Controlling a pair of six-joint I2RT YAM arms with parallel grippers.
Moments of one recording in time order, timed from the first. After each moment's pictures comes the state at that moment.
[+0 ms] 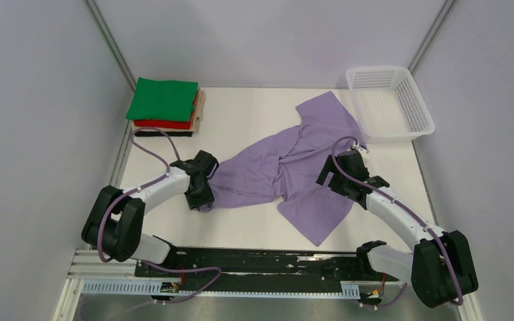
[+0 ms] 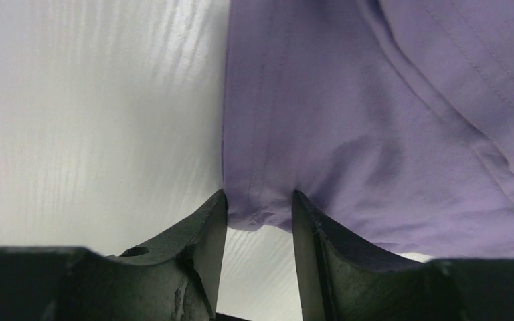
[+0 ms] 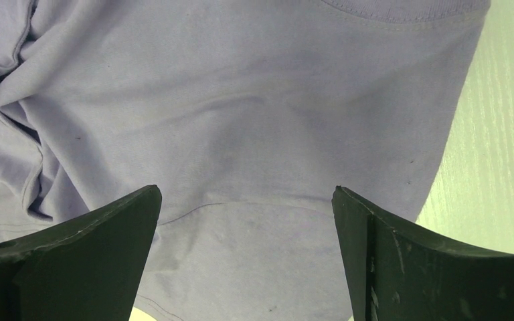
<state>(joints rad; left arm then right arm) -0.44 1.40 0.72 -0.72 -0.19 -0.86 0.33 1.13 0.60 -0.37 0.17 0.68</state>
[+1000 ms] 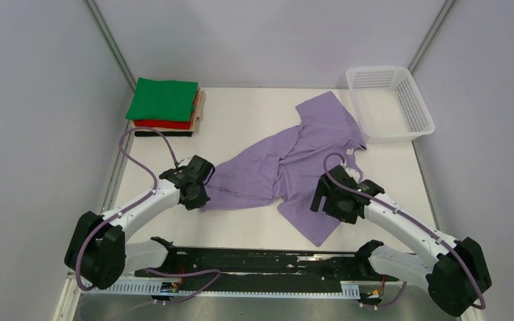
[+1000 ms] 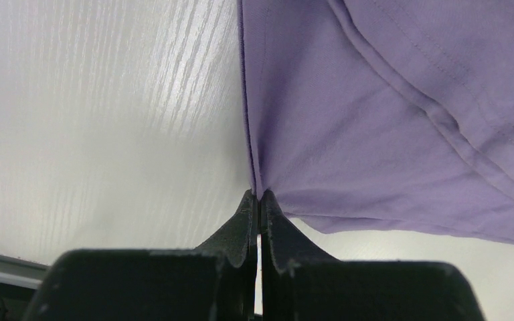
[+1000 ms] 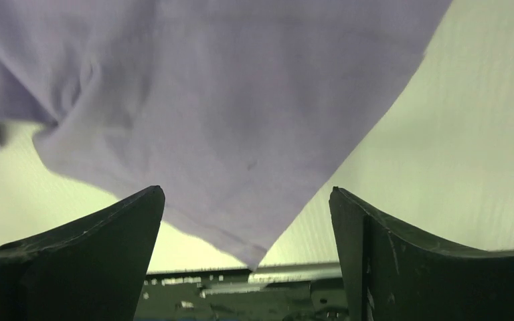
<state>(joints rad) -0.50 1.21 0.69 -0.74 -0.26 -0.84 0.54 1.04 0.65 -0.80 0.19 0.85</state>
